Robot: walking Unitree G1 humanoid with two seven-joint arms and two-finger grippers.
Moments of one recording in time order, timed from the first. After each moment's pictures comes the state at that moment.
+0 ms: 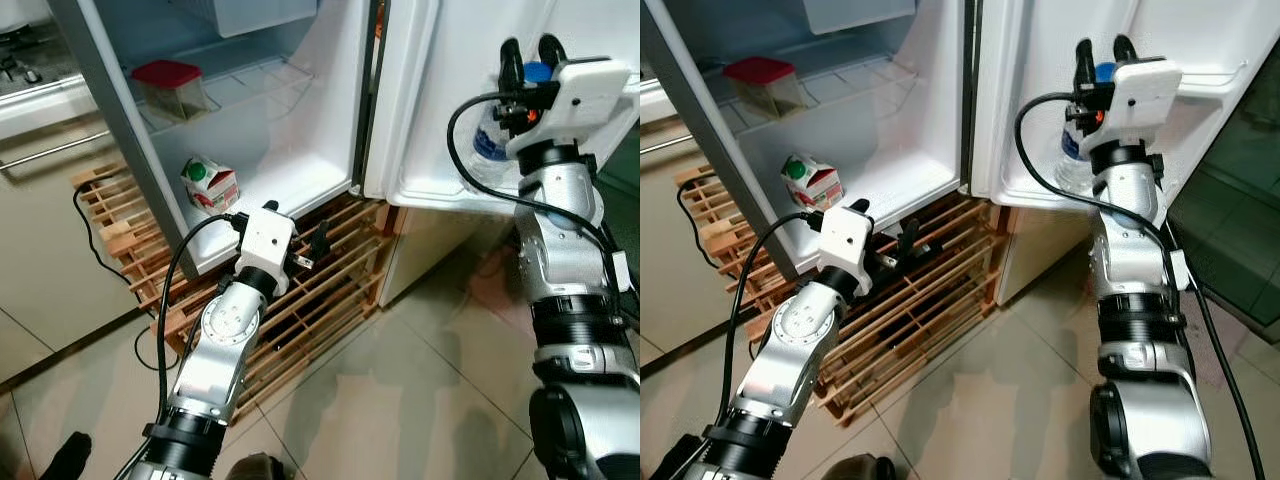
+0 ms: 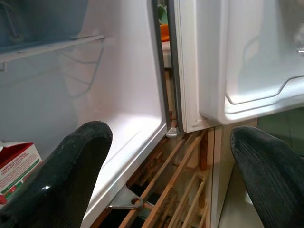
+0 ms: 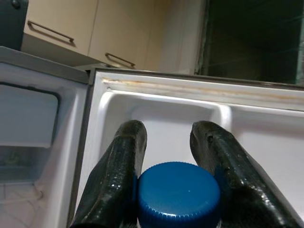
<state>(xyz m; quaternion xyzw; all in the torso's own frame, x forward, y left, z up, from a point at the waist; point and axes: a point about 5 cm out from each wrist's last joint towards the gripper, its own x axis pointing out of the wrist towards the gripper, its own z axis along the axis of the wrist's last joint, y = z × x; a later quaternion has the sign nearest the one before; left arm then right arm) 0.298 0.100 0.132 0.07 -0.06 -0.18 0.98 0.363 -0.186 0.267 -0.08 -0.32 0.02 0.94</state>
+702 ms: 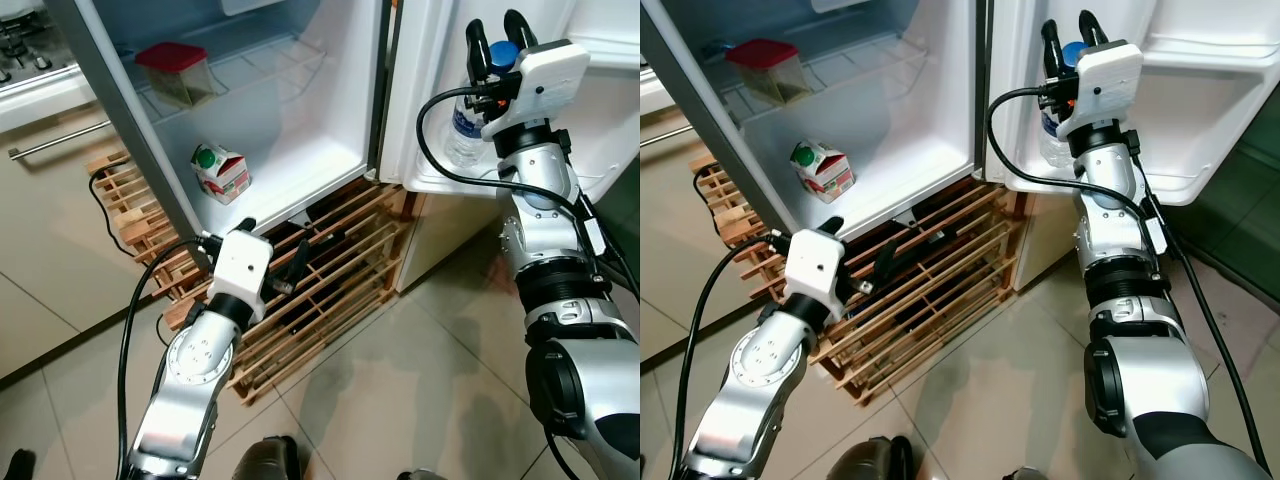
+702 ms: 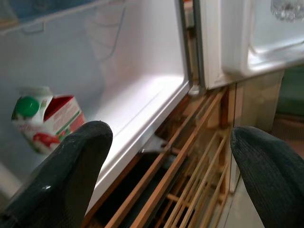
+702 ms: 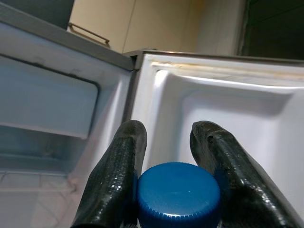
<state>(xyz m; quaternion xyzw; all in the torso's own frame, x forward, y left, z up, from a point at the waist) 0.259 0.125 0.132 0.11 -0.03 -0.16 0.98 0.376 -0.168 0.273 -0.12 -0.36 0.07 0.92</state>
